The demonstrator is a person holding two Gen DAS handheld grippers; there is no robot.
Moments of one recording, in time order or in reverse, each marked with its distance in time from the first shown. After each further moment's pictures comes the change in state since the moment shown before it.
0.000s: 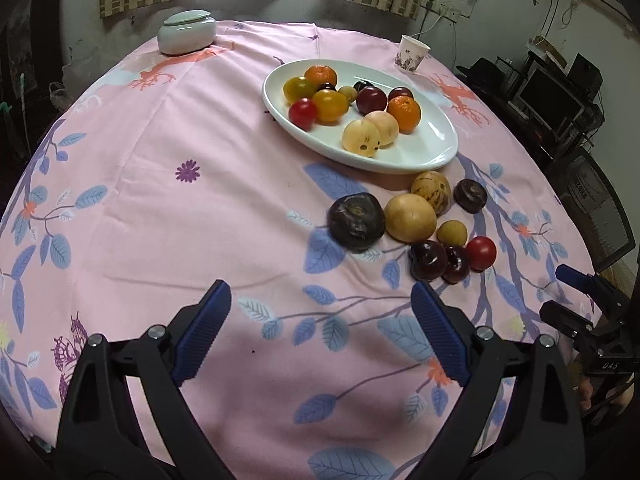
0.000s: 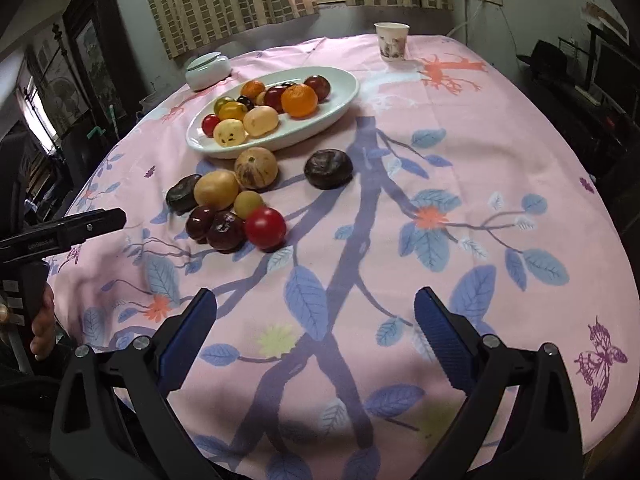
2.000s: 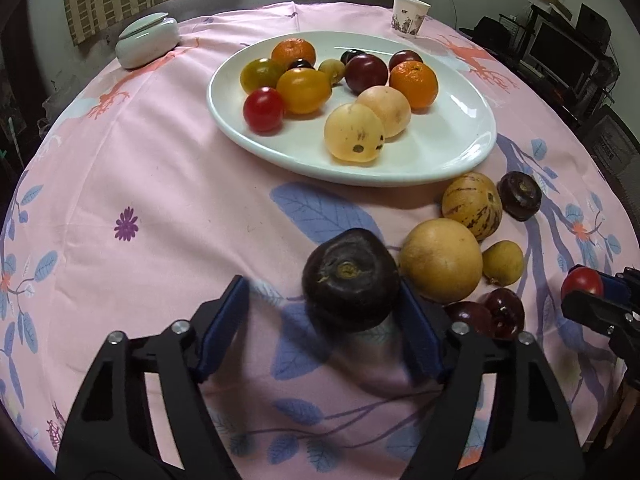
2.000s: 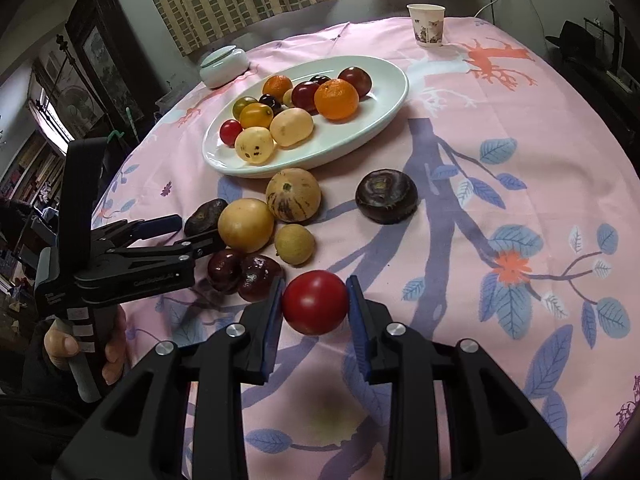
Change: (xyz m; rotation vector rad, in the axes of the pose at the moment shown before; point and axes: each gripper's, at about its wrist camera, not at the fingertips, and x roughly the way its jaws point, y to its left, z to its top) left arm 0.086 -0.033 0.042 0.147 0.057 0.092; right arm 0.042 0.003 0.038 0.101 0.074 0.109
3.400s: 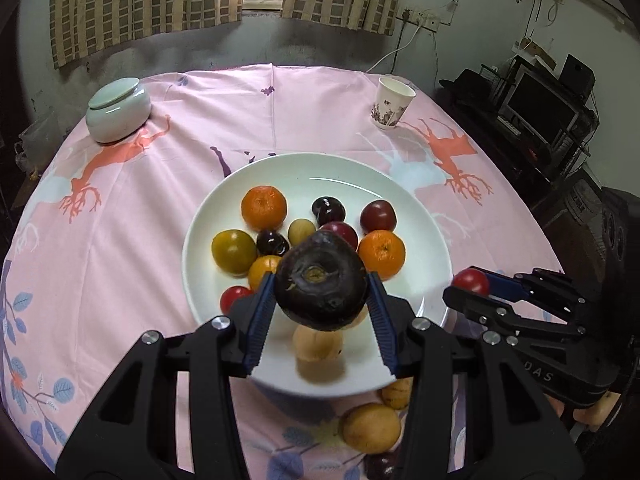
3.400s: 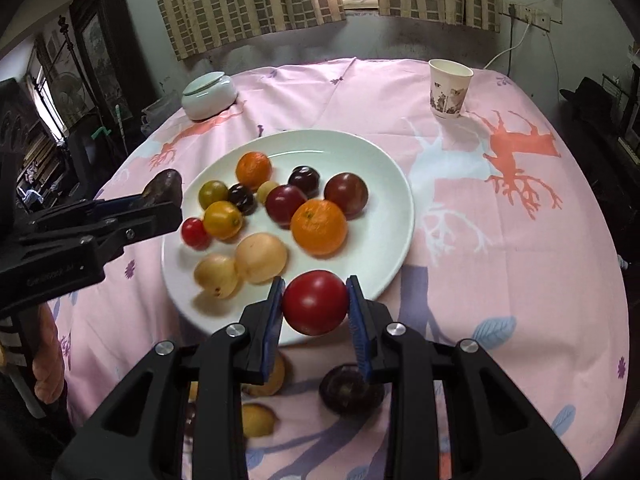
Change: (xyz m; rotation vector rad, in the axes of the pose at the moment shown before) left arm -0.022 0.005 0.132 -0.049 -0.090 -0.133; right arm 0.047 -0.010 0.143 -0.101 -0.018 -0.079
